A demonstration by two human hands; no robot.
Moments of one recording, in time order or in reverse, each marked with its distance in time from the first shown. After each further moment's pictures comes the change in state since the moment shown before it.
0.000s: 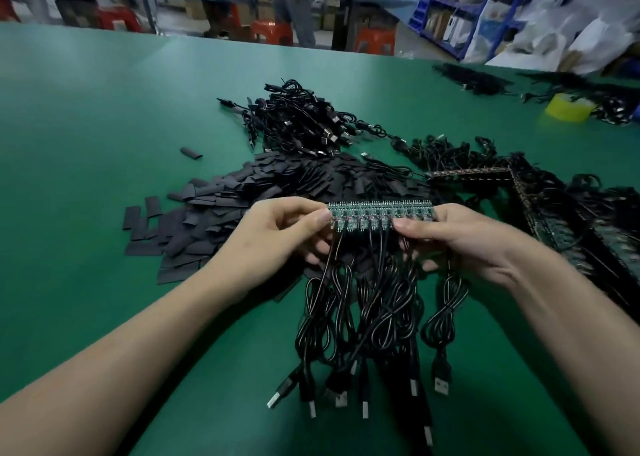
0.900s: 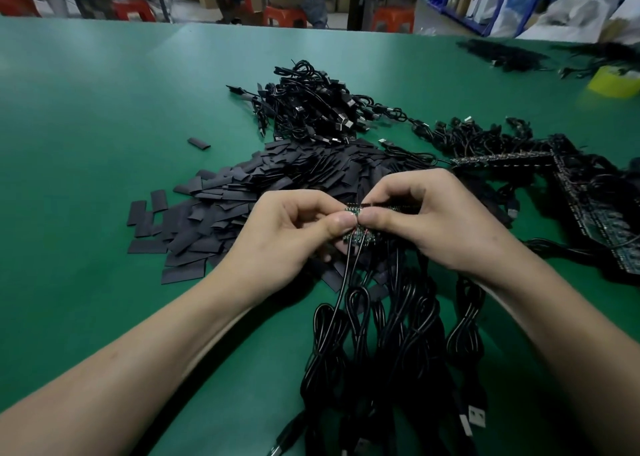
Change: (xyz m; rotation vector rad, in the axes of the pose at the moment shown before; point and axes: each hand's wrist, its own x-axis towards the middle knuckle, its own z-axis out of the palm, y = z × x) left_hand -0.001 0.002 0.007 -0.021 -0.002 0.099; right_hand 0.022 -0.007 0.044 -0.619 0.077 -0.748
